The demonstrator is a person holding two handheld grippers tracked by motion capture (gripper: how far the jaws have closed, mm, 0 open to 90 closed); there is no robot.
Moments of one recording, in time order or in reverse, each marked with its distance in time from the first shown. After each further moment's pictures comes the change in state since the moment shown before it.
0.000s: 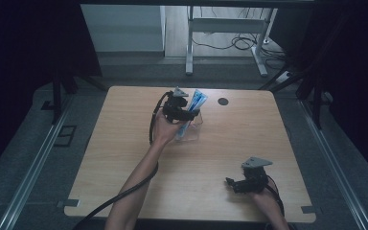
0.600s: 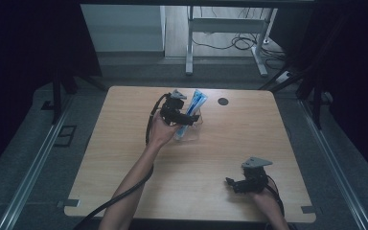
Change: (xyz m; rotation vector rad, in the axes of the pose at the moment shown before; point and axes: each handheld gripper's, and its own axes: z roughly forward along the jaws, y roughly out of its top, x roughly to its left) left arm -0.004 -0.004 -0.012 0.037 -0.049 0.000; right arm 0.000 0.000 0.000 0.000 0.000 0.000
